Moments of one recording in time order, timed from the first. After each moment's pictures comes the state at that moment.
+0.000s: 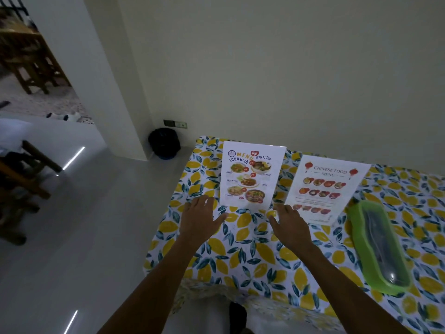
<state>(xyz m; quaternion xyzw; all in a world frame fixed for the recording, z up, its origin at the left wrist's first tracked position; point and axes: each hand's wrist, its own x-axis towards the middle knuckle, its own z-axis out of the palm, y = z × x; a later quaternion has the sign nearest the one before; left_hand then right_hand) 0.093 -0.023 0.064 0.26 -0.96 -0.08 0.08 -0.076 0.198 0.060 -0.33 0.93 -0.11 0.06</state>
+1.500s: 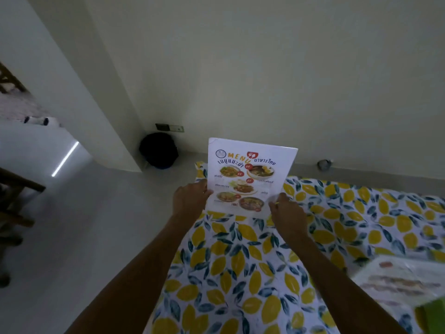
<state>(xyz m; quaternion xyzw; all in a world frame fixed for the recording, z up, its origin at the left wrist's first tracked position) -0.141 -0.291 0.065 0.28 -0.95 -0.09 0.06 -0.281 -0.058 0.039 -0.23 0.96 -0.09 0.08</state>
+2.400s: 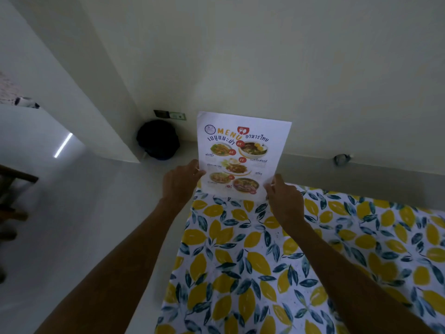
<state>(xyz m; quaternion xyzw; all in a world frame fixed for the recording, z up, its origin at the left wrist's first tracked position) -0.228 -0.410 0.004 0.32 -0.94 -0.09 0.06 -0.376 -0.164 -0.019 -0.29 0.94 -0.15 0.05</state>
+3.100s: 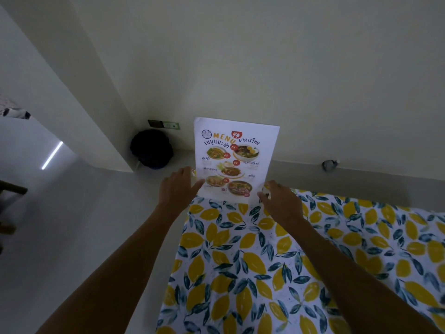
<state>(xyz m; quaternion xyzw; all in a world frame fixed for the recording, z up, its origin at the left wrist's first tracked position) -0.215 -0.402 0.008 0.30 -0.95 -0.10 0.07 -0.374 -0.149 0.004 -0.31 0.94 -0.11 0.09</state>
